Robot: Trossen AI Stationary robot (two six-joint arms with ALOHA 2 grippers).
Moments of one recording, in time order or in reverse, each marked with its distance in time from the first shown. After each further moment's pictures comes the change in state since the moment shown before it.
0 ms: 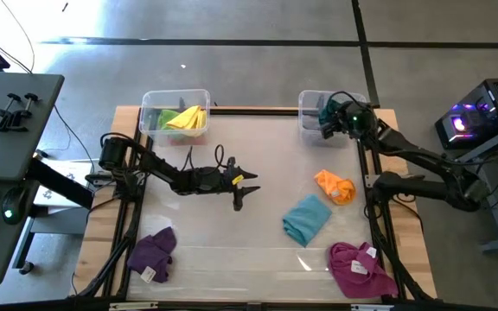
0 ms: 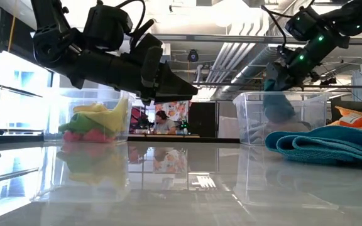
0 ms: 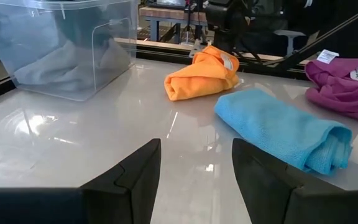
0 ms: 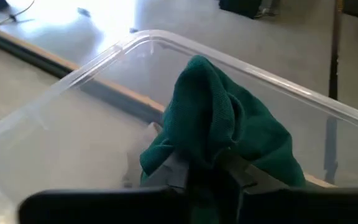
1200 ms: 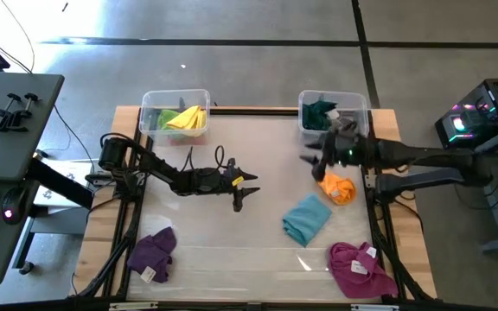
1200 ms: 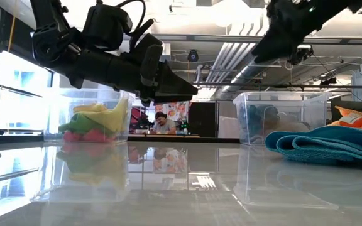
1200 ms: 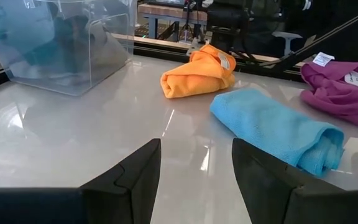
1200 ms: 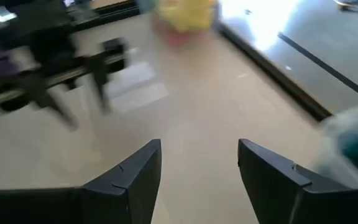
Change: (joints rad) left arm -0.011 -0.001 0.000 -0.007 0.000 -0.037; right arm 0.657 -0.034 0.163 -0.207 -0.066 0.121
